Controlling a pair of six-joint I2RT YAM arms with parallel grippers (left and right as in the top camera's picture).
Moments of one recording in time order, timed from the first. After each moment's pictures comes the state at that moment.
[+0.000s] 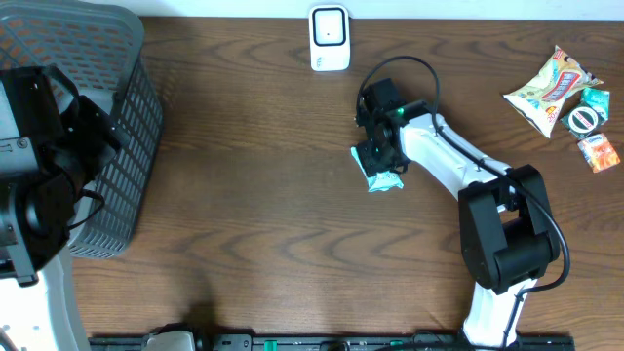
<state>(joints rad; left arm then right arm) 0.13 1.31 1.97 -1.57 -0.27 -0.62 0.39 2.01 1.39 -0.77 -0.01 0.06</state>
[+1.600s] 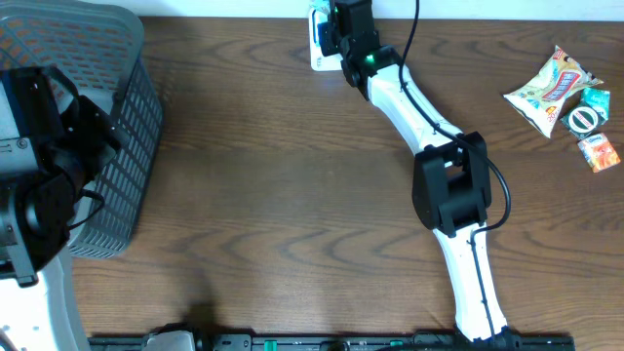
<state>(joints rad) 0.13 1.31 1.97 -1.57 -0.27 -0.62 0.40 2.49 2.18 -0.18 0.14 0.04</state>
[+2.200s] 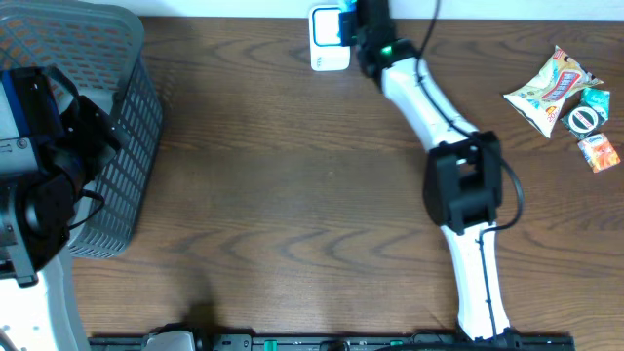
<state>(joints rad) 0.13 1.31 1.97 -1.57 -0.27 -0.62 0.32 2.46 2.20 -0.28 0.20 0.10</state>
